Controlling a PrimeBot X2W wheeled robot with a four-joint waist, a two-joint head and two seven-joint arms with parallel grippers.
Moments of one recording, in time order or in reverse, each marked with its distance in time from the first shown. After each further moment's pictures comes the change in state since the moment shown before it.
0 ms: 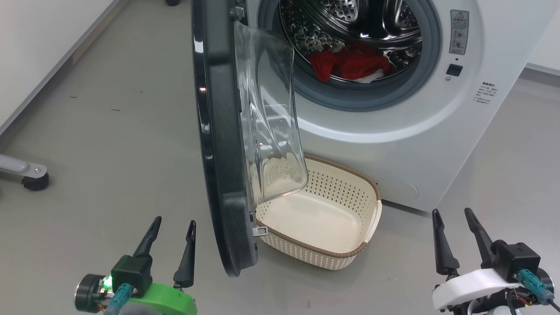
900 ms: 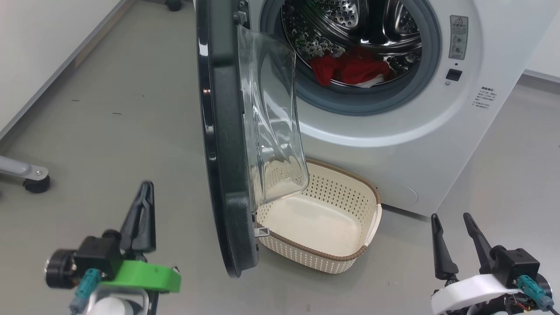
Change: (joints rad) left arm -0.021 -0.001 0.087 -0.162 0.000 0.023 0.000; right arm 0.022 0.057 -0.067 0.004 -0.059 0.054 0.000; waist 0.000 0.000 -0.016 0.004
